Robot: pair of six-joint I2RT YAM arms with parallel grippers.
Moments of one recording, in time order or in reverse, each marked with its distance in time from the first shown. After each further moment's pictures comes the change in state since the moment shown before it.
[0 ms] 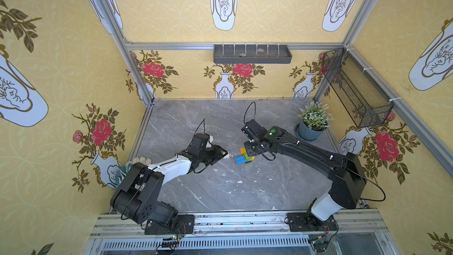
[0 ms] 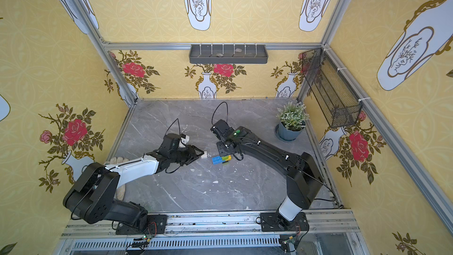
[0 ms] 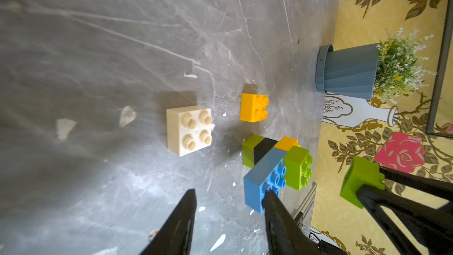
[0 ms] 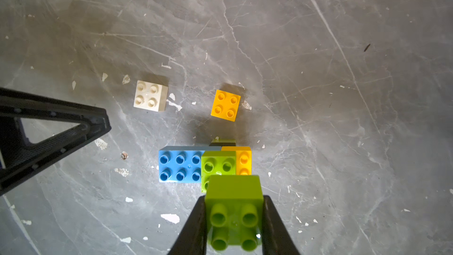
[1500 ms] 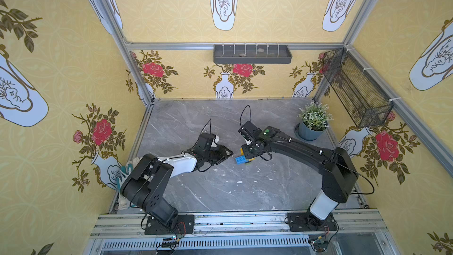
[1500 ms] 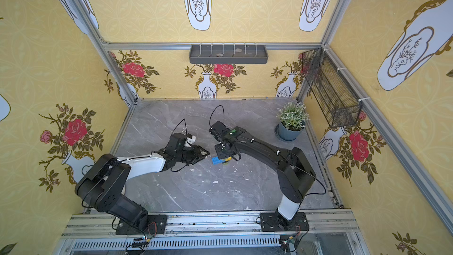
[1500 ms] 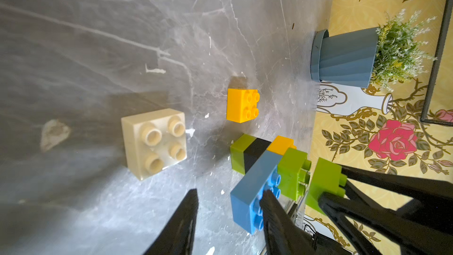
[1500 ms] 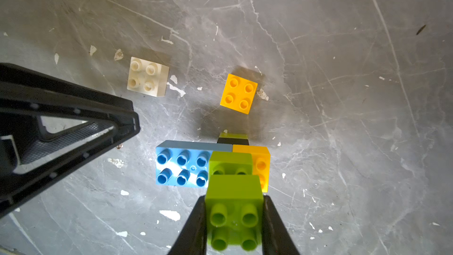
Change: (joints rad) left arm -0.042 0.108 0.029 0.087 0.040 -0.029; right arm -0.003 0.080 0.012 0.001 -0.055 -0.012
